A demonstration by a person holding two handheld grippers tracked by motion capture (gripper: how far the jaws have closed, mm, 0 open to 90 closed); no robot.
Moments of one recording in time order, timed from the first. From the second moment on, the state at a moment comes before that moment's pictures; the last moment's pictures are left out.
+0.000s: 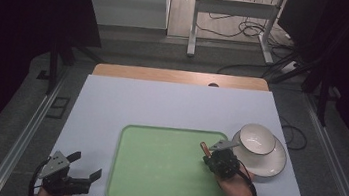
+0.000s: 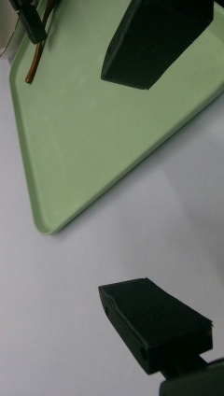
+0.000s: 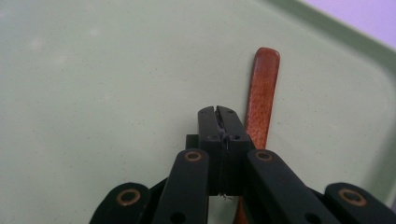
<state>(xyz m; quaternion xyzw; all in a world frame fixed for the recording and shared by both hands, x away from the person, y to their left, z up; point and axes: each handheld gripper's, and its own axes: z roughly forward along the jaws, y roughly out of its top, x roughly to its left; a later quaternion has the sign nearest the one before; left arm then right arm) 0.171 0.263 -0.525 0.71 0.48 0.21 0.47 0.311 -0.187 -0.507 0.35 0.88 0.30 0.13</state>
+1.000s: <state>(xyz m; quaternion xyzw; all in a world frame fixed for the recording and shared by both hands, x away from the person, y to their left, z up) 0.171 0.263 -0.525 0.71 0.48 0.21 0.47 0.322 -0.203 -0.509 0.38 0.86 0.29 0.15</state>
